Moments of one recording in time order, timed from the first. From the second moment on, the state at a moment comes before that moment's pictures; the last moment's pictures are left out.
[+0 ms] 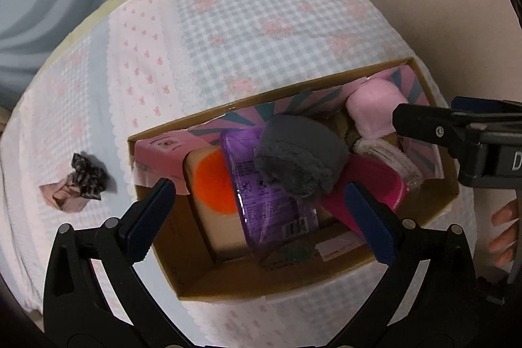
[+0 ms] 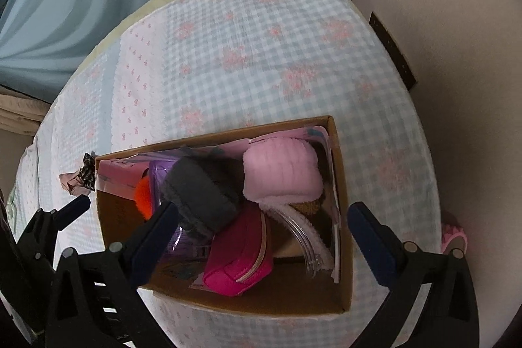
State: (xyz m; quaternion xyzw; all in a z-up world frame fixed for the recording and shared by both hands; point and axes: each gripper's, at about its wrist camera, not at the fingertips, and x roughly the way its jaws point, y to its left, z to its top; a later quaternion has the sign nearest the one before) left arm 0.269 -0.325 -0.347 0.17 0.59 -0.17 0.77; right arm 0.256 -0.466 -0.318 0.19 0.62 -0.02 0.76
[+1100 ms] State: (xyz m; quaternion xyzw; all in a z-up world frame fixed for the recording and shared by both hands) left arm 0.119 -0.112 -0.063 0.03 0.39 -0.13 0.91; right arm 0.068 -0.341 -0.019 0.07 0.39 -0.07 0.91
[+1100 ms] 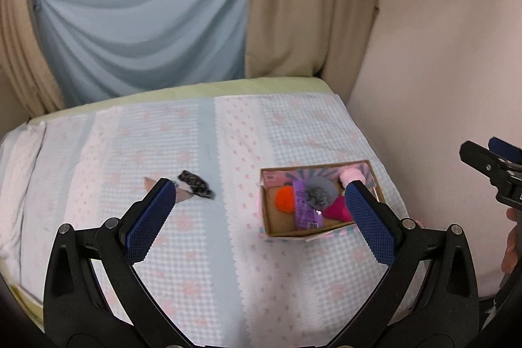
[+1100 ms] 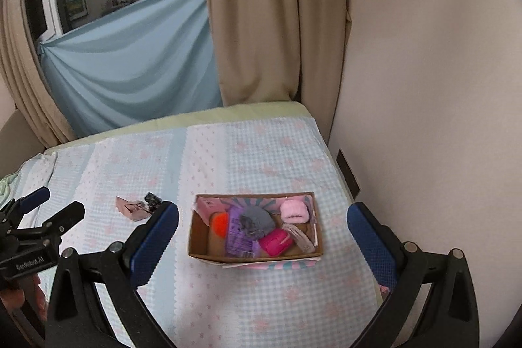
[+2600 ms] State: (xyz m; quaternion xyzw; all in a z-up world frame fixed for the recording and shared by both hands) left arm 0.343 0.087 -0.419 -0.09 0.51 -0.05 0.85; right arm 0.381 -0.090 -0.365 0.11 0.56 0.14 0.81
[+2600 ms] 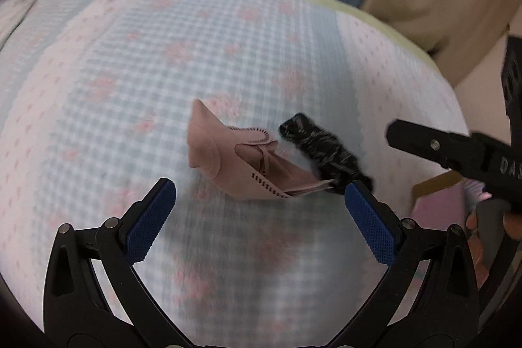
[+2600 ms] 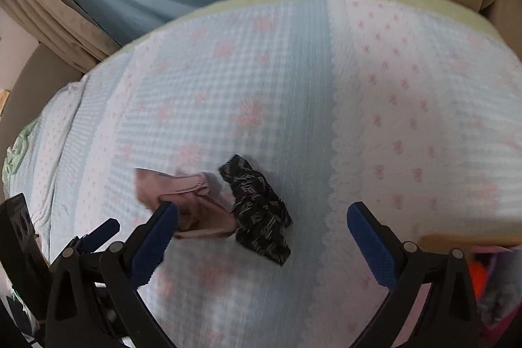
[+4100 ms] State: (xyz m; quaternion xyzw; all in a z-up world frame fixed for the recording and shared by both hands) left arm 0.346 0.077 -0.394 0.00 0.46 -0.09 0.88; right arm 0.362 -0.077 -0.361 0.13 0.54 0.15 0.82
